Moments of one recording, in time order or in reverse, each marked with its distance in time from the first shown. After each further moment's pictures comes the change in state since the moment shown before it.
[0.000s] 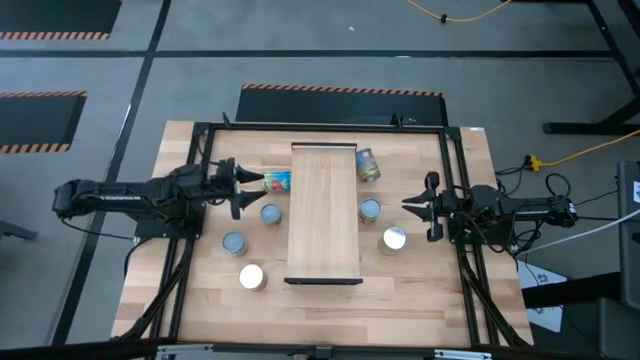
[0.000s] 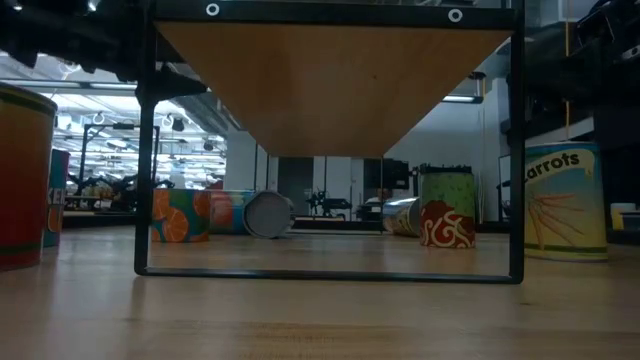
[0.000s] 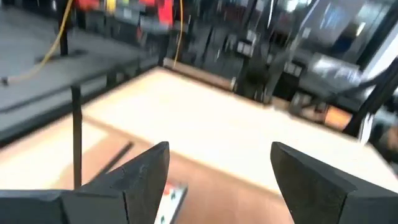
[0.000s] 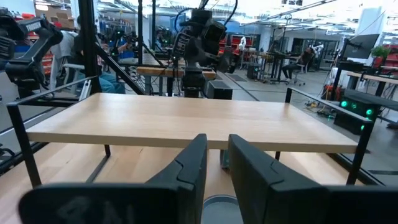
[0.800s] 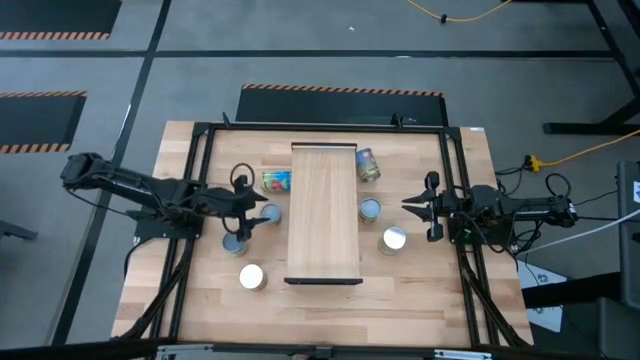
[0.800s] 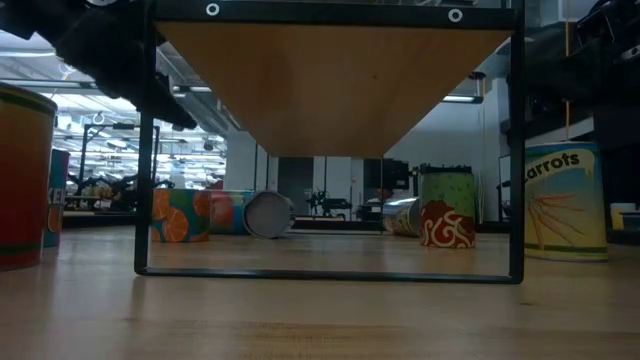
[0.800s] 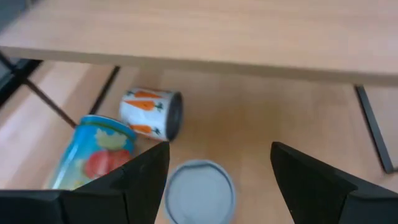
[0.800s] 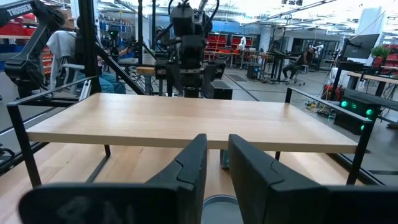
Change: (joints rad) left arm -0.297 0.316 0.172 -0.331 -0.209 0.131; right arm 0.000 0.000 0.000 0.000 0.000 0.000
